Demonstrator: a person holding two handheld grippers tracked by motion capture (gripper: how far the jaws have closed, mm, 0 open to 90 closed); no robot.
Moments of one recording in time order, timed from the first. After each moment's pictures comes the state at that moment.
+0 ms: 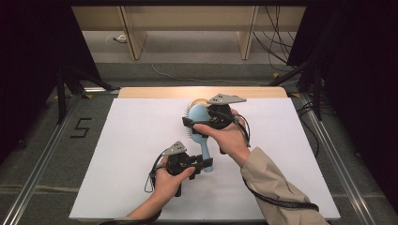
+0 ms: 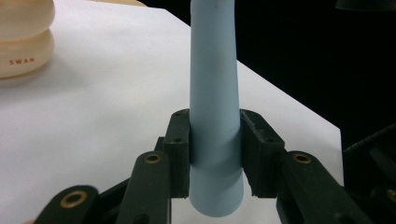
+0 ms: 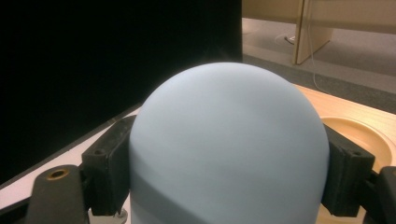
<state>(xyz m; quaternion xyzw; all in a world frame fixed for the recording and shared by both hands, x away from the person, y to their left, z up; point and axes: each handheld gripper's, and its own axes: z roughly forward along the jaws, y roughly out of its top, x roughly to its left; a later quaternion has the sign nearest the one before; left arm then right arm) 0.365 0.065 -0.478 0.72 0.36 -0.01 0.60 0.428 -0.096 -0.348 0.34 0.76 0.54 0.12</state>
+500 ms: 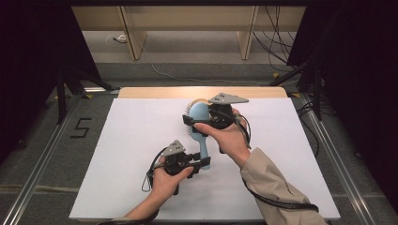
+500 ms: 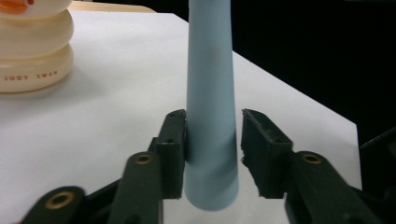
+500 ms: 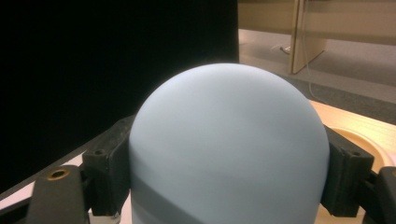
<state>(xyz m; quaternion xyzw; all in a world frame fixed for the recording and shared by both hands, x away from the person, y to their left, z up) 0.365 0.071 -0.473 0.73 0.36 0.02 0.59 0.425 -0.097 -0.343 0.35 0.75 0.55 0.14</state>
